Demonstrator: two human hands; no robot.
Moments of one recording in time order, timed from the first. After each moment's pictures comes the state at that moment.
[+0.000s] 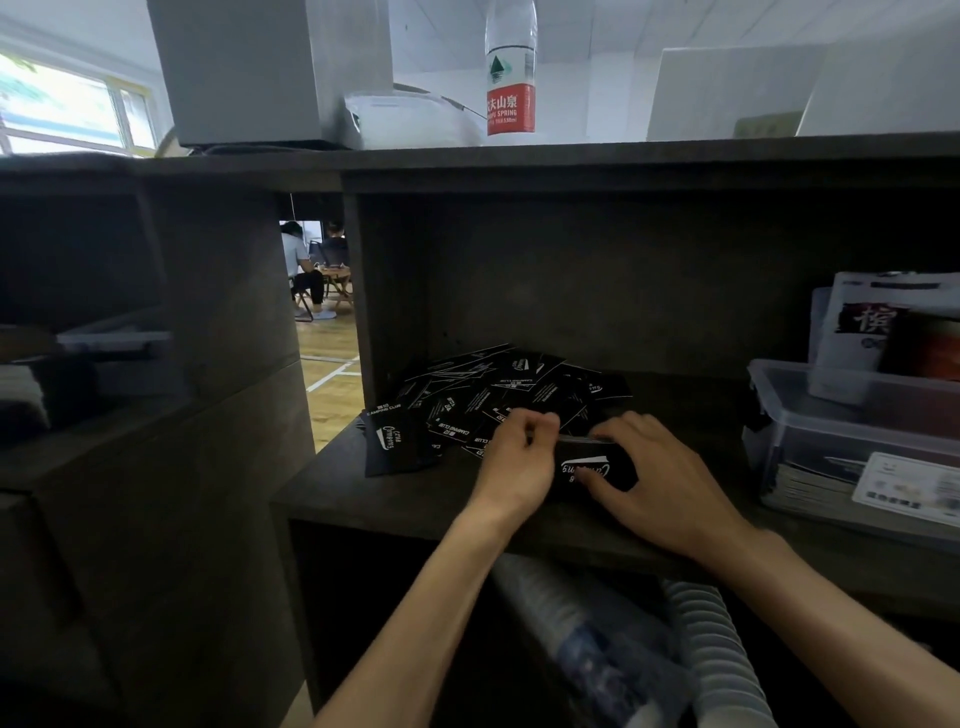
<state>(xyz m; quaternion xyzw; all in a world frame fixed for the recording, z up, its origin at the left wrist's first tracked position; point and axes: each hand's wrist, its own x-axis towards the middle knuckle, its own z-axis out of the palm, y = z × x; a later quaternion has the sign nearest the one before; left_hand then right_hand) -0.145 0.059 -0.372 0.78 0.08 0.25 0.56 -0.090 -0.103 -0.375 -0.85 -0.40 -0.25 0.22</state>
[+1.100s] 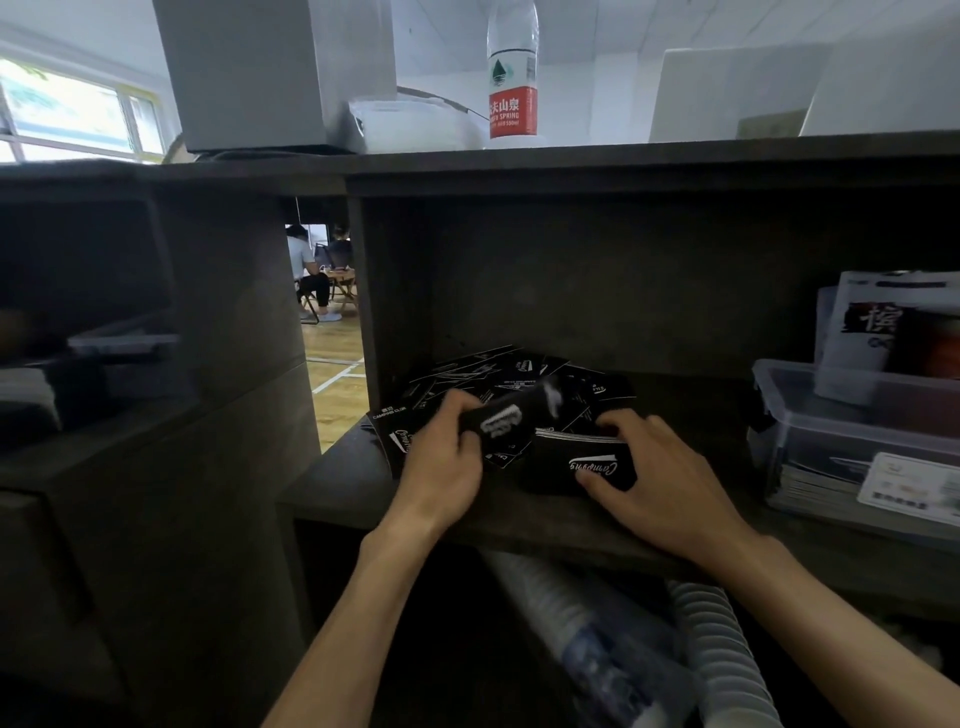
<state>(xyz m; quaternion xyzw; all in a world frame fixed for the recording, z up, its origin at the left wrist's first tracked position) -0.183 0.122 -0.372 0.84 0.04 0.33 0.43 -0.092 -0.102 -0.380 -0.87 -0.36 -0.24 0.24</state>
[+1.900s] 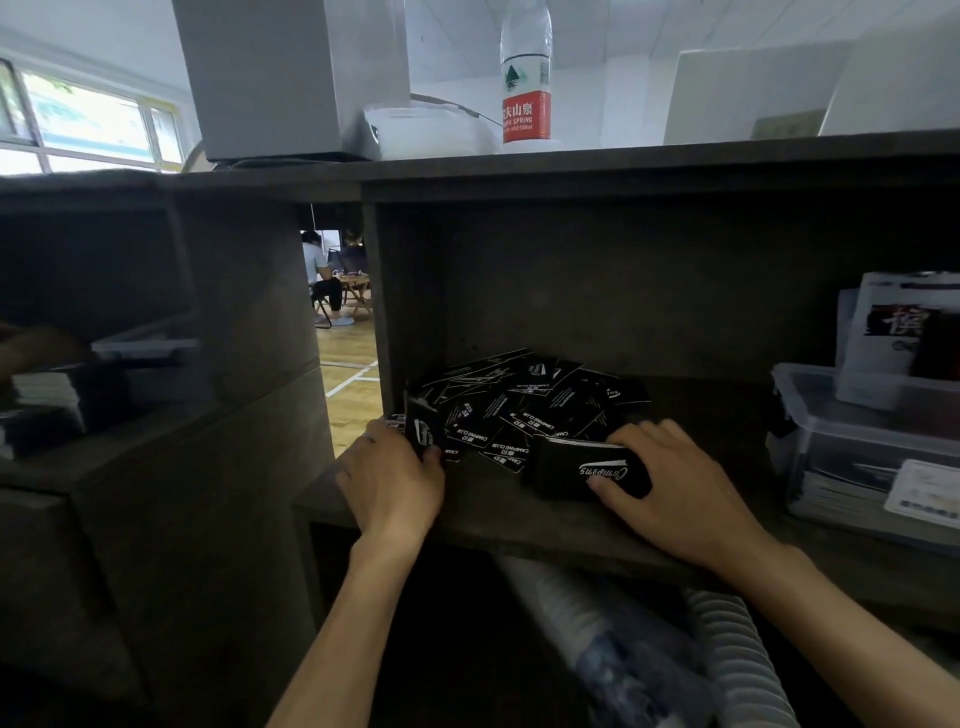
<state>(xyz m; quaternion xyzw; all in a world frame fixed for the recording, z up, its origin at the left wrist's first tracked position) -0.194 0.151 -0.381 0.84 0.36 0.35 0.22 -0.096 -0.100 -0.376 -0.86 -0.39 -0.26 0.22</state>
